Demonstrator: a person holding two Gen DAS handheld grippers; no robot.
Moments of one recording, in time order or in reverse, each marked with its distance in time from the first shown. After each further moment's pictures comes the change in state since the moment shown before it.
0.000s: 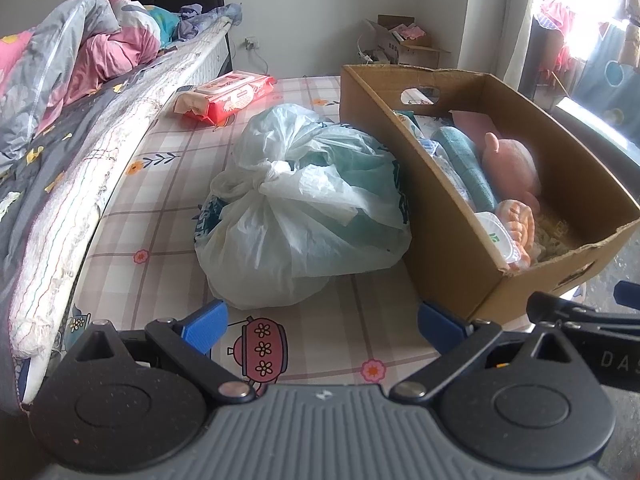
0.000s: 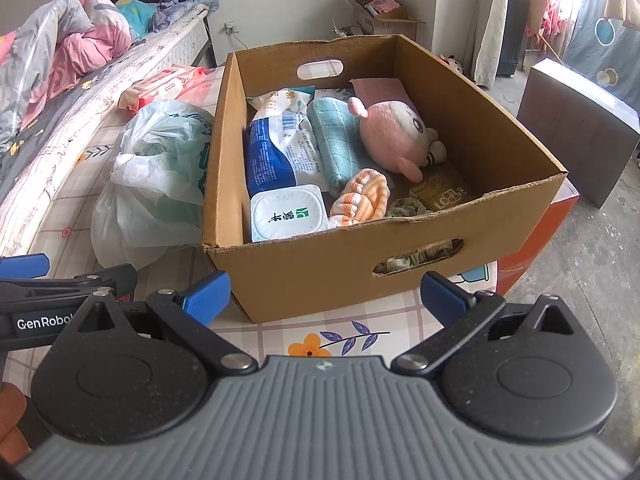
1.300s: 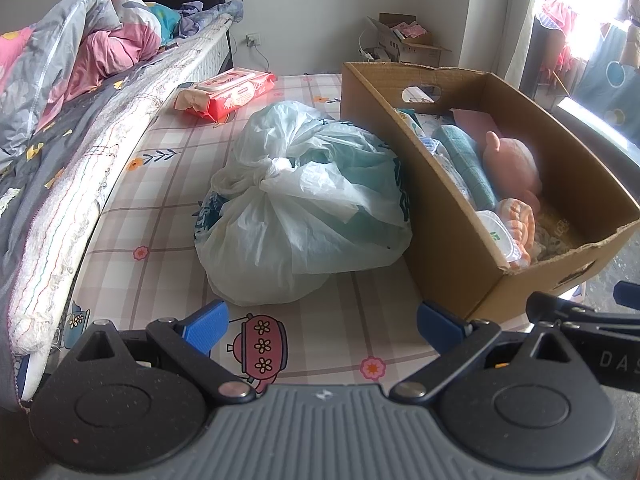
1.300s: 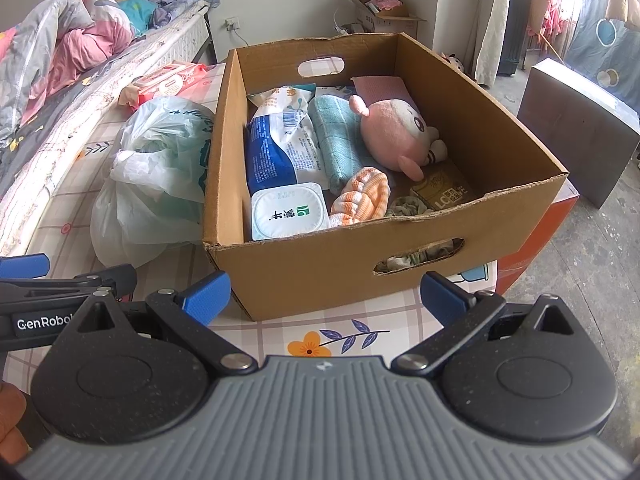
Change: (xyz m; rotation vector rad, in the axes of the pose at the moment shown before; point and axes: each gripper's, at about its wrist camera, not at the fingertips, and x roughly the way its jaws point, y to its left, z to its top) left arm 0.000 0.001 -0.001 -0.007 0.007 -0.001; right arm 0.002 0.000 -0.001 -0.002 0.007 0.003
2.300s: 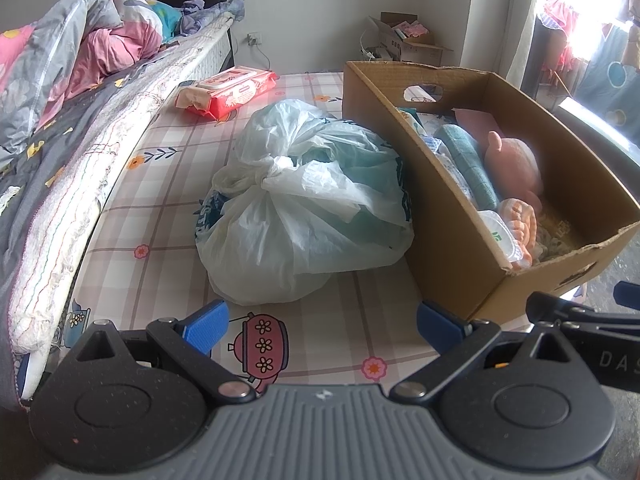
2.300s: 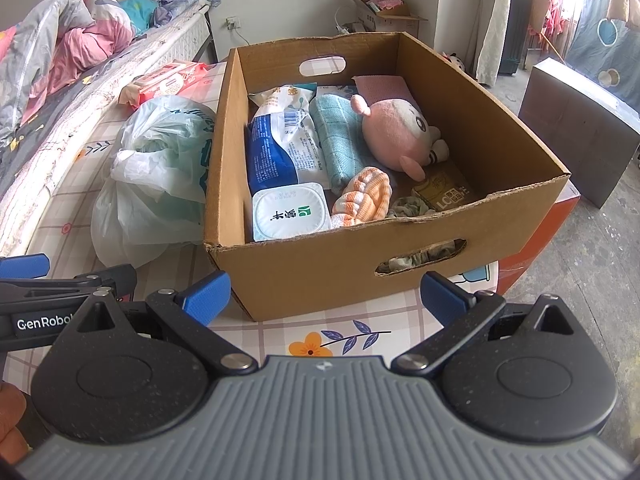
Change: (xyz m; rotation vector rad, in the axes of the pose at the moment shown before) left arm 0.000 0.000 0.001 -0.003 0.005 0.002; right arm 0.001 0.000 0.003 -0.005 0.006 0.002
